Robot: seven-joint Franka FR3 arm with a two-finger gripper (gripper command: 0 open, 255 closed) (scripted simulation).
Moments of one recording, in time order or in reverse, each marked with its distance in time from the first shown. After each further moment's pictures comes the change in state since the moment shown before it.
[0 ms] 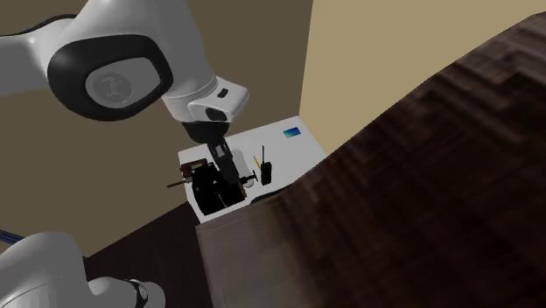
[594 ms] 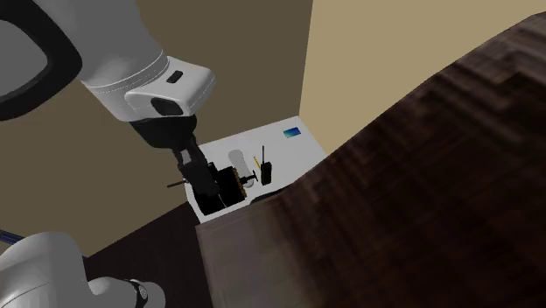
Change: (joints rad) arm 0.004 -0.205 -0.067 0.018 -0.045 -0.165 -0.137
